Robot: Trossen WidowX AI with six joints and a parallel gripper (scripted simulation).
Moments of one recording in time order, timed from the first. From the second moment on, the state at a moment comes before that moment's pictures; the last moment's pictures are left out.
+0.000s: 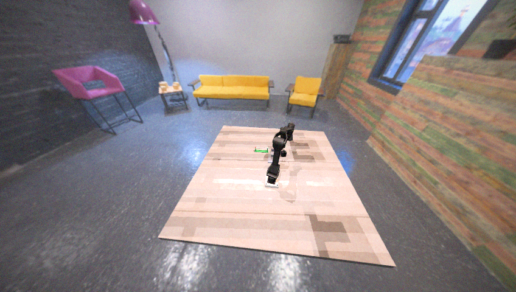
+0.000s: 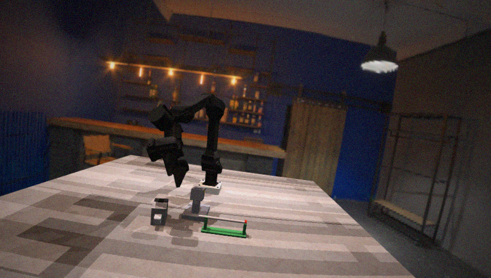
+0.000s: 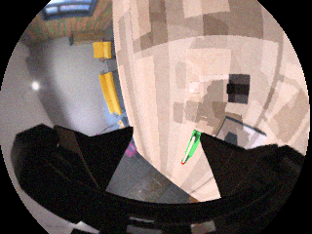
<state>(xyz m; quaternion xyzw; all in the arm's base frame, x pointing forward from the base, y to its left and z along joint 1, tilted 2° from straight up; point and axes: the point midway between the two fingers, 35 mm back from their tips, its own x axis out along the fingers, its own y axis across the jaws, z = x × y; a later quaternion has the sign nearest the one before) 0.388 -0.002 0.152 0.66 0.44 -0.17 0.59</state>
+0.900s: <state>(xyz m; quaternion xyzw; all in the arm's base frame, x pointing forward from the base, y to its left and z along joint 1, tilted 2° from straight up) 0.356 -0.060 0.149 0.95 0.20 -0.24 0.09</state>
